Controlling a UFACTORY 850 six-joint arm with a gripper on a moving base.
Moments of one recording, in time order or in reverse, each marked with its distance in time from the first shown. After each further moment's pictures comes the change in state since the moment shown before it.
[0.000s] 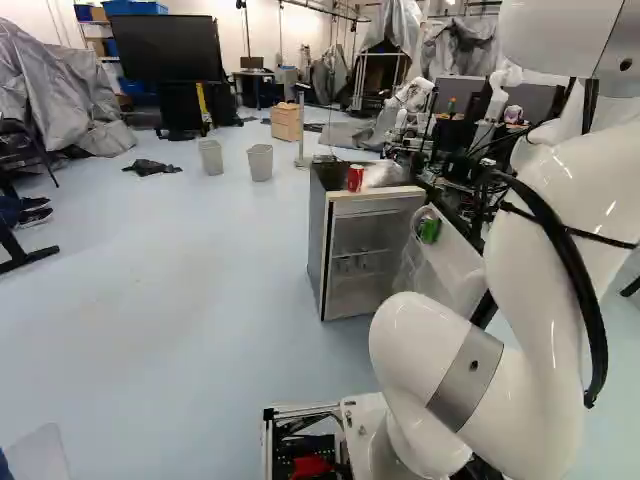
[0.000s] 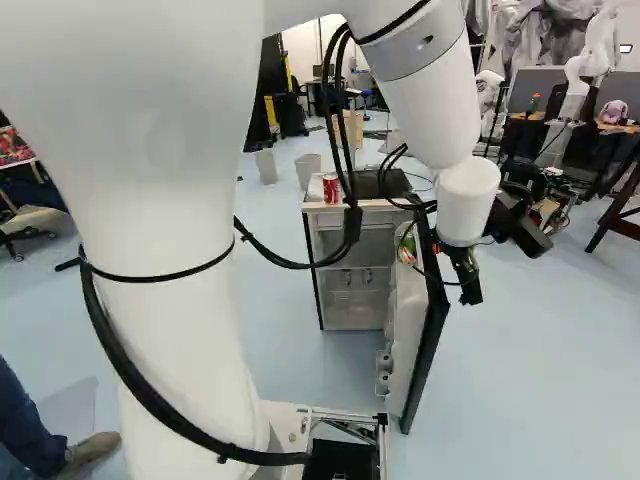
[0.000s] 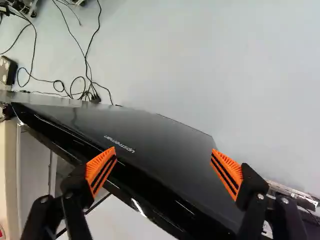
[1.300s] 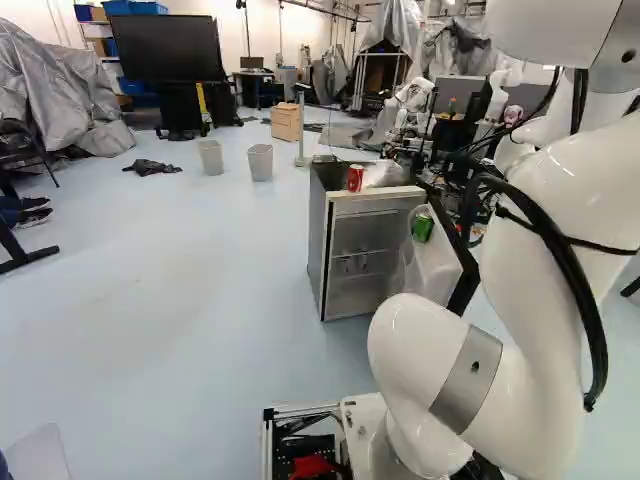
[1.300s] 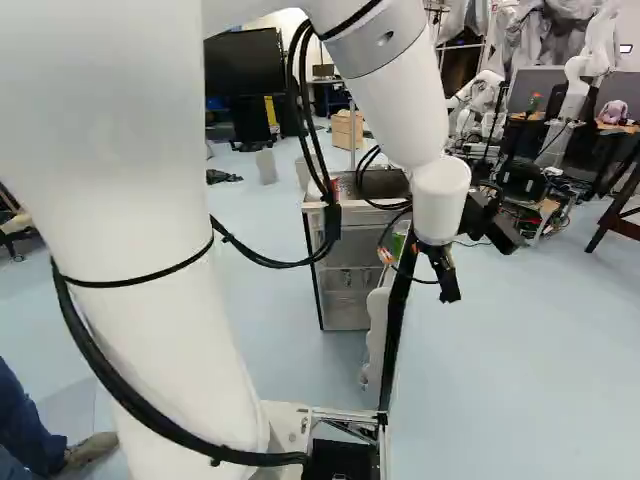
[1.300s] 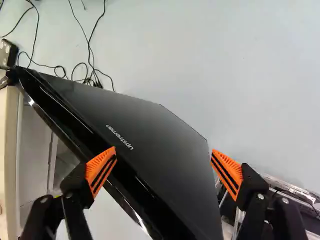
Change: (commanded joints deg) arm 3.7 4.5 5.4 0.0 0.0 0.0
